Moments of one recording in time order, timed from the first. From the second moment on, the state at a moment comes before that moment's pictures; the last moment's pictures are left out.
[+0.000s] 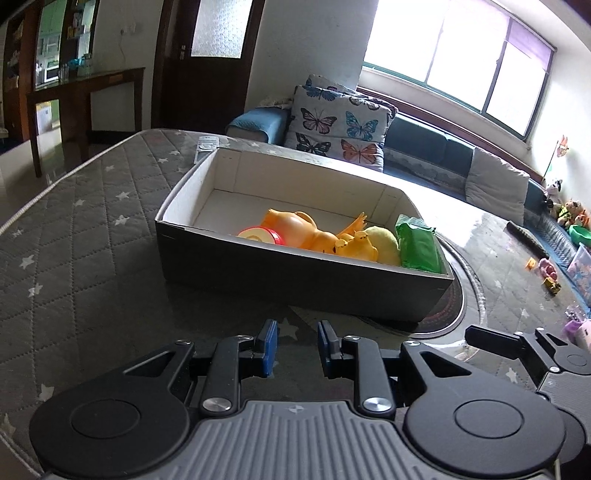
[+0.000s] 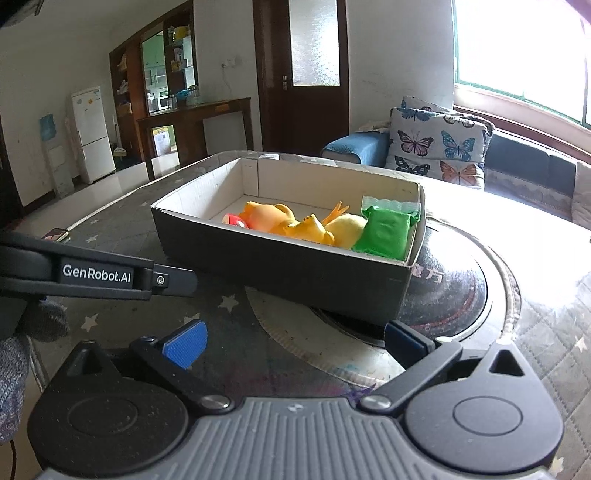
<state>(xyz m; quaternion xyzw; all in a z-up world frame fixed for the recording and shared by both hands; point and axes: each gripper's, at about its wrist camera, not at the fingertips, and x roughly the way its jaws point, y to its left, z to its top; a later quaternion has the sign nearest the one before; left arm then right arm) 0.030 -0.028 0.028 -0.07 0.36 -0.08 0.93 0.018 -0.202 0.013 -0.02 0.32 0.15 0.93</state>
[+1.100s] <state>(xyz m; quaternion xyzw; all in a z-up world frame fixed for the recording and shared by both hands) 0.031 -0.034 0.018 -0.01 0.37 -0.05 0.93 0.015 -0.204 0.005 0.00 0.33 0.14 0.93</state>
